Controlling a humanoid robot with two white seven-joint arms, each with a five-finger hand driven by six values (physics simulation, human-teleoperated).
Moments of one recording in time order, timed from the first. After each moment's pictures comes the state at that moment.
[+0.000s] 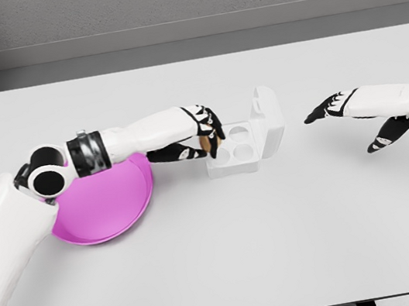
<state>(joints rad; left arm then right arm) -0.61 0.38 -0.58 -1.37 -0.26 -0.61 -0.61 -0.61 -0.98 0.70 -1.41 0.06 -0.61 0.61</state>
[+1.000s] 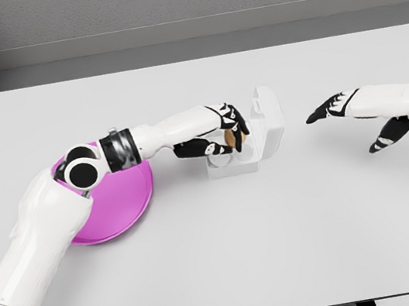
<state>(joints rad) -0.64 0.24 -0.59 -1.19 -0.22 -0.61 -0.61 -0.61 -0.99 0.70 -1.41 0.06 -0.61 0.61</state>
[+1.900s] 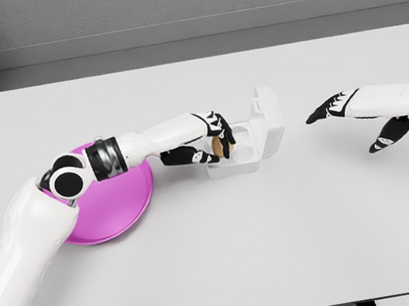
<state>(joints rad) -0.60 0.30 -0.59 -1.24 -0.19 -0.61 -0.61 -0.61 -0.99 0.70 -1.41 0.06 -0.61 0.61</state>
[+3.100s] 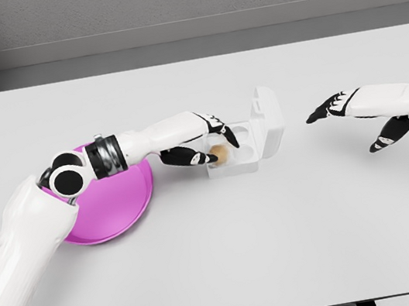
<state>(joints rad) -0.61 0.30 -0.59 -1.24 -0.20 -0.61 -0.61 -0.61 -0.99 0.70 -1.41 0.06 -0.61 0.61</state>
